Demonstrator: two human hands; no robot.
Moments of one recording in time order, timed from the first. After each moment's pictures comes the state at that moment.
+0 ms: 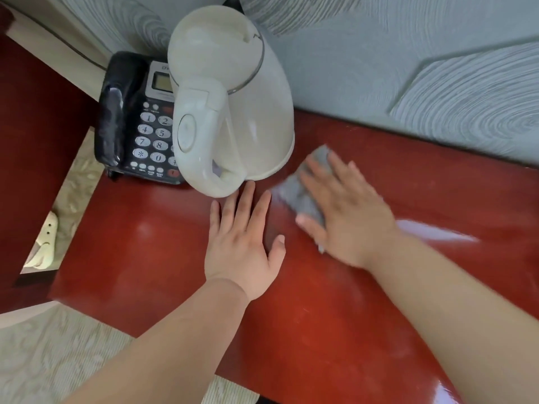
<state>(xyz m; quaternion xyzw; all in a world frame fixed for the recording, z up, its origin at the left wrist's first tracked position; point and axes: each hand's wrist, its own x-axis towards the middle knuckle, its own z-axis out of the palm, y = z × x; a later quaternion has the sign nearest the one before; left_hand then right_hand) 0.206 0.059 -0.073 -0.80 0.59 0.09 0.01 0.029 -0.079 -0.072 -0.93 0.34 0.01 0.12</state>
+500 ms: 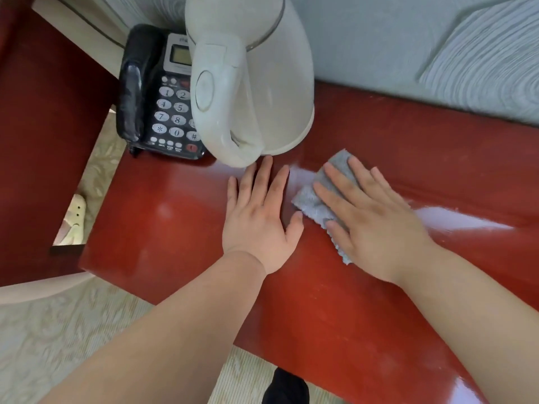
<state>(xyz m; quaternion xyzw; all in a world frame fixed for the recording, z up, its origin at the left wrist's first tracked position) 0.206 0.062 -0.075 -0.80 0.59 0.08 0.00 0.003 -0.036 -0.074 -0.95 0.31 0.00 0.11</state>
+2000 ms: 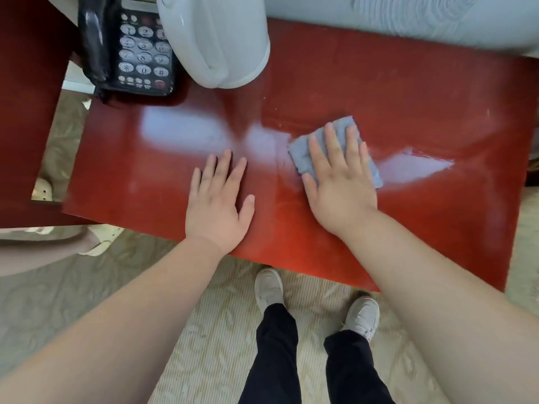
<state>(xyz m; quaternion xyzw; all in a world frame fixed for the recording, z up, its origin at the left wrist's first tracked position) 0.195 0.178 -0.062 -0.78 0.62 0.12 0.01 -0.021 0.070 -0.067 -0.84 0.52 0.04 0.14</state>
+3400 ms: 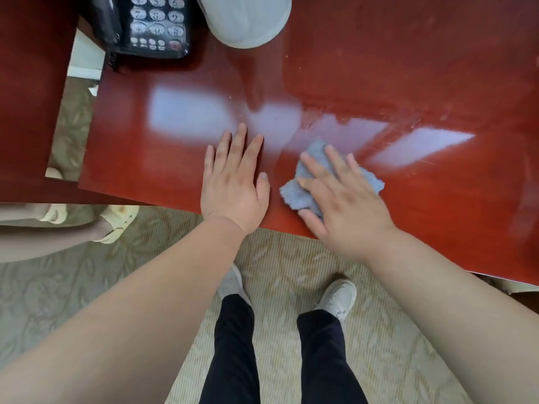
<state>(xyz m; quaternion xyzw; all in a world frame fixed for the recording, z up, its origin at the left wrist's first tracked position) 0.198 0.202 -0.072 -0.78 0.62 0.08 -0.04 -0.025 0.162 -0.073 -0.92 0.38 -0.02 0.15</state>
